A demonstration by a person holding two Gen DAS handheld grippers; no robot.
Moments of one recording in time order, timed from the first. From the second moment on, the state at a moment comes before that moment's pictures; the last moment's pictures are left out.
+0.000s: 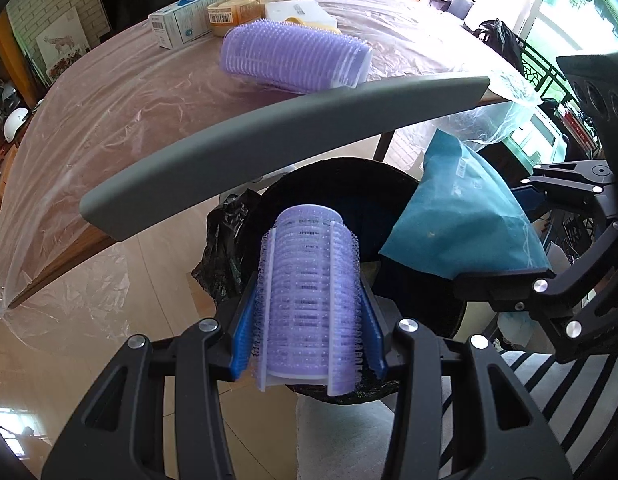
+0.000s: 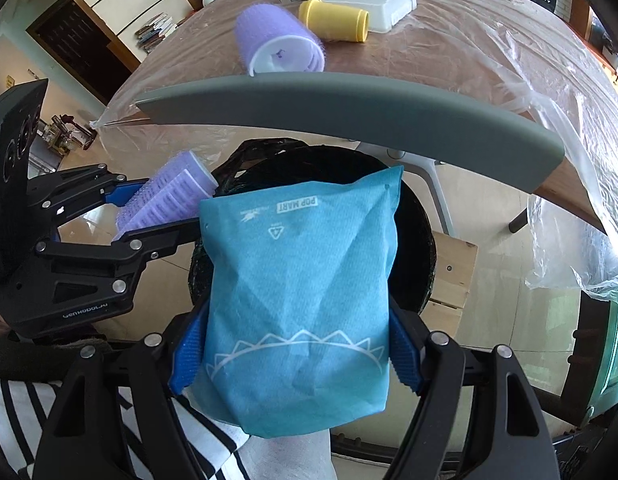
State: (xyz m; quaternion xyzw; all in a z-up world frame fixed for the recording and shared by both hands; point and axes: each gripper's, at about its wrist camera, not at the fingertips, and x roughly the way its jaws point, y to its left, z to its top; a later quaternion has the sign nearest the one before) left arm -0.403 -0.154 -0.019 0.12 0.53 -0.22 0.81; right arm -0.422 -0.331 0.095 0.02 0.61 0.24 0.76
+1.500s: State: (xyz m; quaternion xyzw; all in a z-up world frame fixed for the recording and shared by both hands) left arm -0.384 -0.173 -0.053 0.16 0.55 -0.23 0.79; right arm -0.394 -0.327 0.063 0.05 0.63 0.19 0.75
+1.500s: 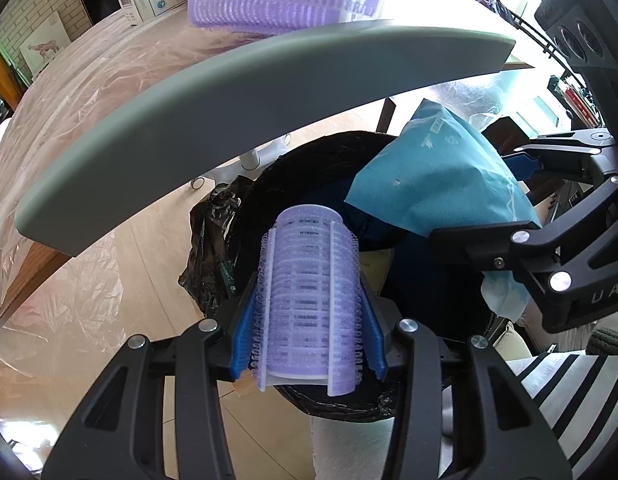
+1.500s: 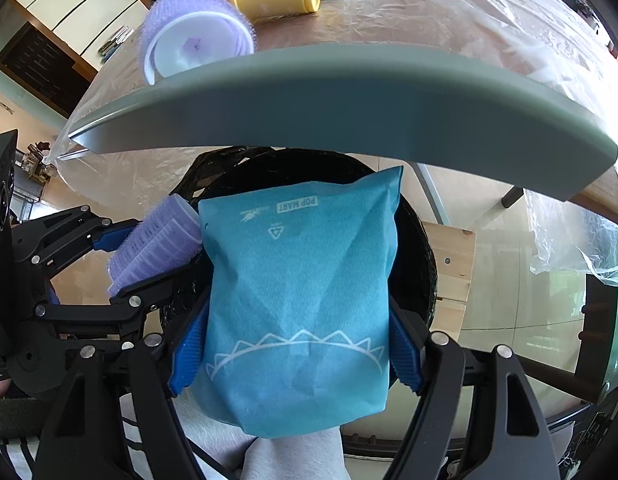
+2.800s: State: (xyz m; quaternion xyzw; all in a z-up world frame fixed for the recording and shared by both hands) left arm -0.344 -0.196 0.042 0.22 0.39 -0.28 0.85; right arm -0.246 -0.344 0.176 0.09 0.57 0.13 0.80
